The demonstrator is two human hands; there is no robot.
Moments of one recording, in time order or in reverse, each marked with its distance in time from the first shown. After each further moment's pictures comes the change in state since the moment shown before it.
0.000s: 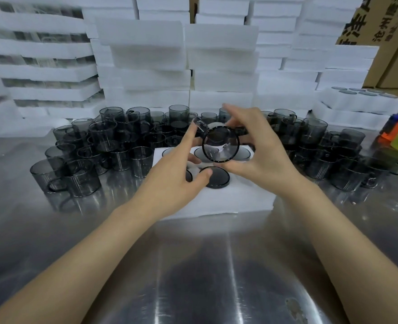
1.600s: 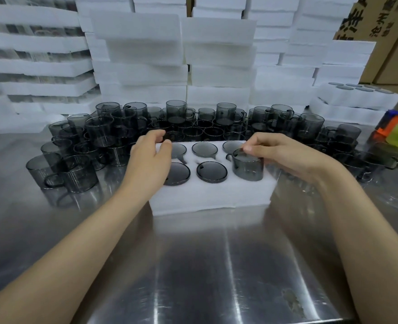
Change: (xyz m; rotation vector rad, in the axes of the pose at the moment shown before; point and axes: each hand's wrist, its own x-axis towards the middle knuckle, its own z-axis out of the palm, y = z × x) left_hand 0.012 -0.016 -0.011 -0.157 0.277 -0.382; right_hand -0.013 0.036 -0.049 0.260 -0.377 0.749
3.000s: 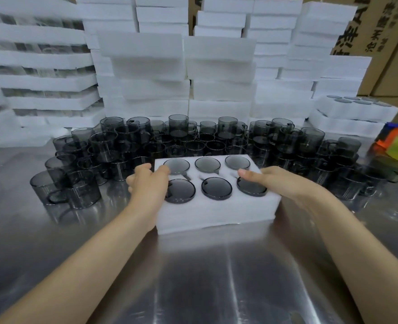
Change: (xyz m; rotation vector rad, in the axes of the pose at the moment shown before) left_hand -0.001 -0.007 0.009 -0.273 0.071 -0.511; right_hand 0.006 0.009 0.022 -0.065 0.027 0.318
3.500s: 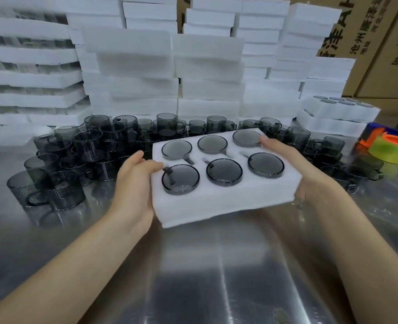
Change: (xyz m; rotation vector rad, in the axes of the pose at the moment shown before) left_hand -0.028 0.016 -0.004 -0.609 -0.176 0.011; right_hand -0.010 0.006 -0.033 0.750 -0.058 -0.116
